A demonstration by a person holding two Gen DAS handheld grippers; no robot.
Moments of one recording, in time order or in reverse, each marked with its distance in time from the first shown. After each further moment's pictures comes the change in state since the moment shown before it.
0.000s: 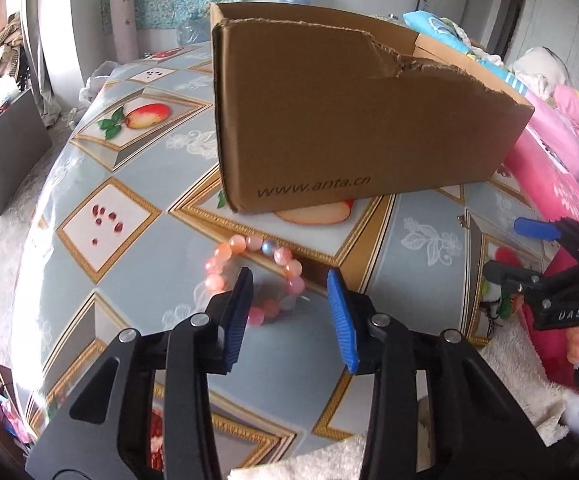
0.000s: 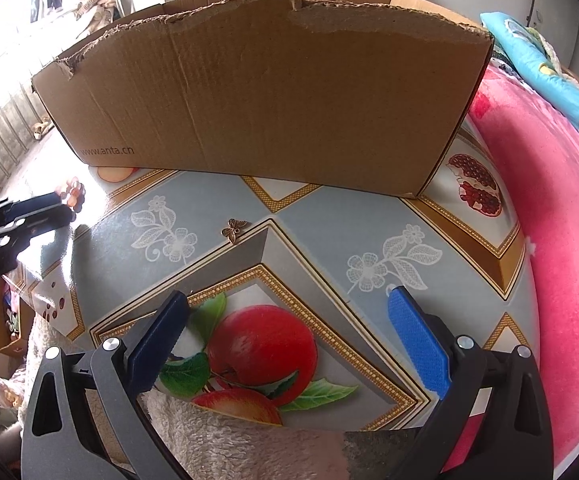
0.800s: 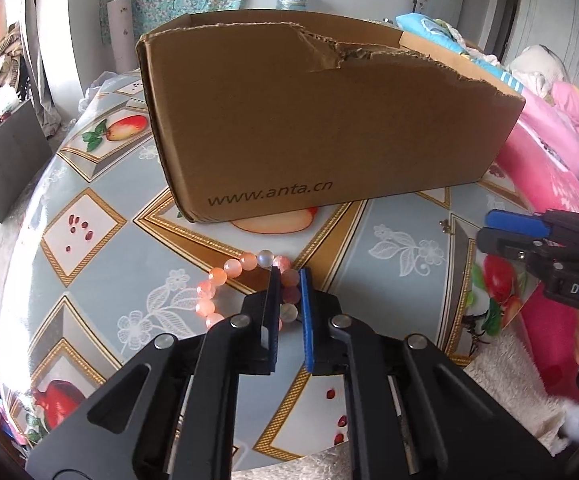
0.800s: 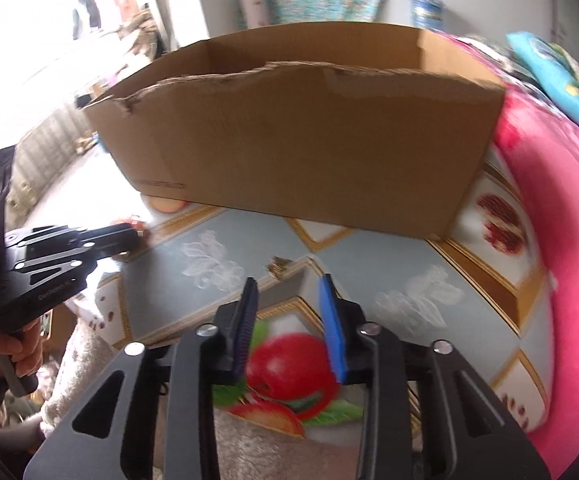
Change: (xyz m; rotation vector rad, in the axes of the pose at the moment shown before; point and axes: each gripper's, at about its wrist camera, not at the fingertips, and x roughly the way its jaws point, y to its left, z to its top) left arm 0.011 -0.031 0.006 0.013 -0.040 0.000; right arm -0.021 -0.005 0.010 -0.064 -0.106 0.178
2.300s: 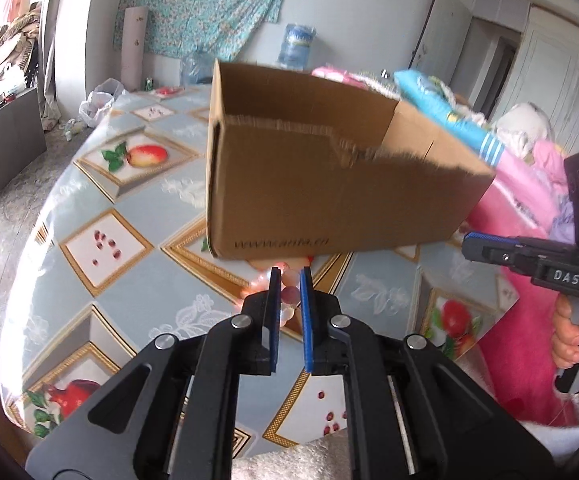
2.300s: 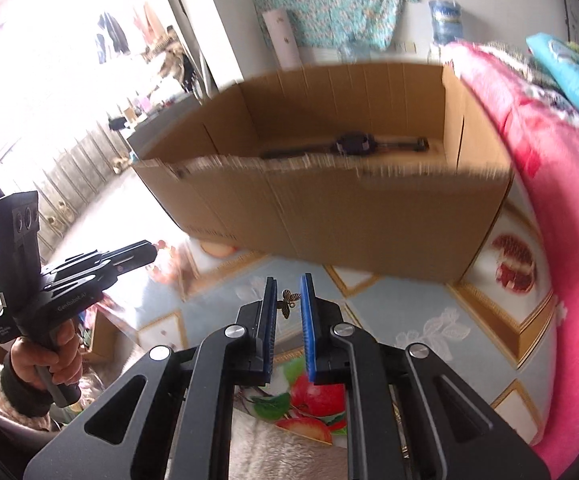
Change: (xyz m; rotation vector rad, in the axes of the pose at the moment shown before) left arm -0.052 0.027 0.007 -0.117 -0.161 -0.097; right arm -0.048 -0.007 0.027 0.047 -0.070 0.148
